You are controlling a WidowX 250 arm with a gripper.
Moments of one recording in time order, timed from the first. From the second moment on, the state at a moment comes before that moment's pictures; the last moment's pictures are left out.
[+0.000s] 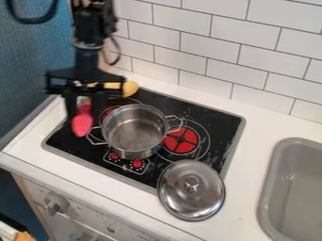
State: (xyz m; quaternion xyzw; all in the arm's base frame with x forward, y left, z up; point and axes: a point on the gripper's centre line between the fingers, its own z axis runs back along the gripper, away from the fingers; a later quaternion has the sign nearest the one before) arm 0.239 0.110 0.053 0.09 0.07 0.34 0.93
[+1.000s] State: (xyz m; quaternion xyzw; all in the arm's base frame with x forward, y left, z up) arm 0.238 0.143 -0.011 0.08 -0.03 0.37 0.93
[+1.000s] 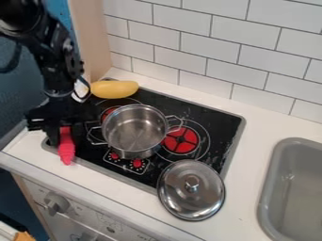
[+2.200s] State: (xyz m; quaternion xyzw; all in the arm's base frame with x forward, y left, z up) arm 0.282 0.105 0.080 0.10 -0.05 0.37 0.92
